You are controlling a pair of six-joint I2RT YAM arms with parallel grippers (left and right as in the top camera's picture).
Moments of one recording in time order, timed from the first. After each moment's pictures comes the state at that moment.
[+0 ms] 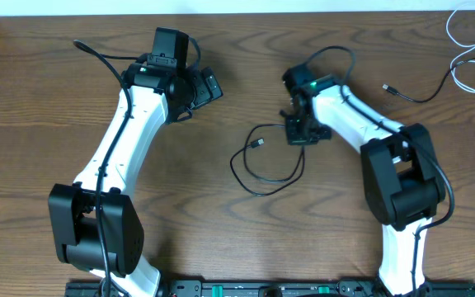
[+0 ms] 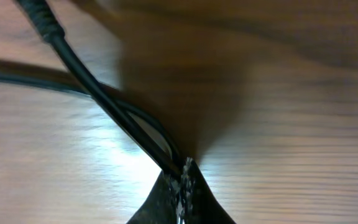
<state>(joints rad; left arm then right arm) -0.19 1.78 1.49 -0.85 0.12 -0.62 0.40 2.14 1.53 -0.93 0.00 0.39</state>
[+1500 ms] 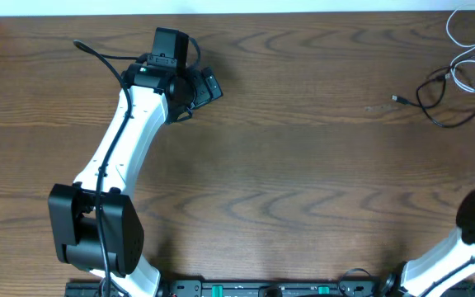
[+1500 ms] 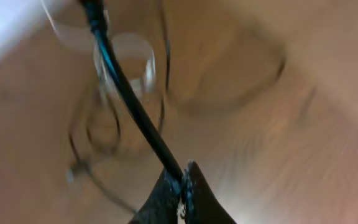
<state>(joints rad) -0.19 1.78 1.49 -0.85 0.12 -0.62 -0.44 1.94 2.27 -1.39 0.25 0.32</state>
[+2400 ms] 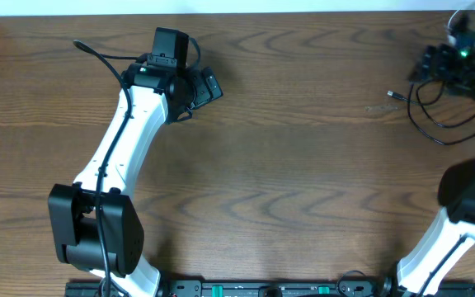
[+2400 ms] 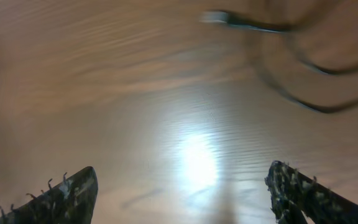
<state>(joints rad) -0.19 1.78 1.49 -0.85 0.12 -0.62 -0.24 2.07 2.25 -1.59 -0.25 -0.01</state>
